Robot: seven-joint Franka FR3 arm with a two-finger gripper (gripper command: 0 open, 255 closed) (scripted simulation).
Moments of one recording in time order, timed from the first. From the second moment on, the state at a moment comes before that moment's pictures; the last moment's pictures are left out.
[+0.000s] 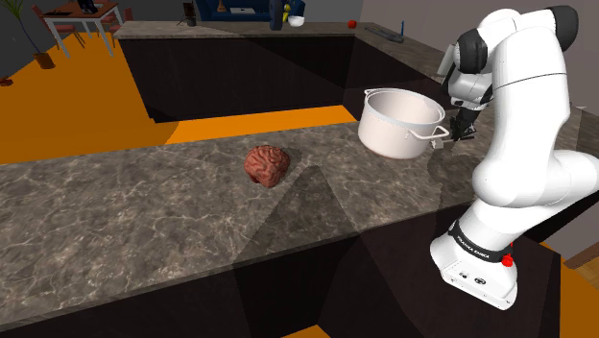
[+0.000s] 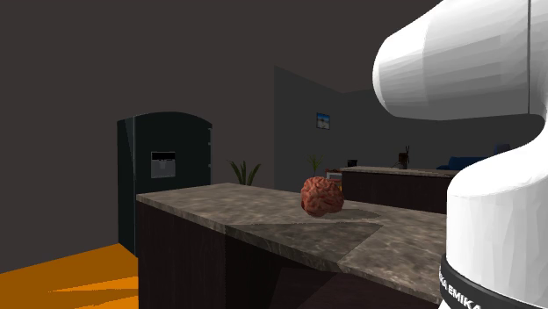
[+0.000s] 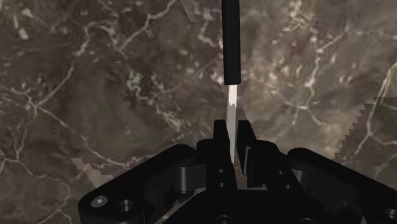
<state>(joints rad) -0.65 0.76 -0.68 -1.81 0.60 2.39 -2.65</state>
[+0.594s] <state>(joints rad) -0.65 0.76 -0.68 -1.81 0.60 2.39 -2.65</state>
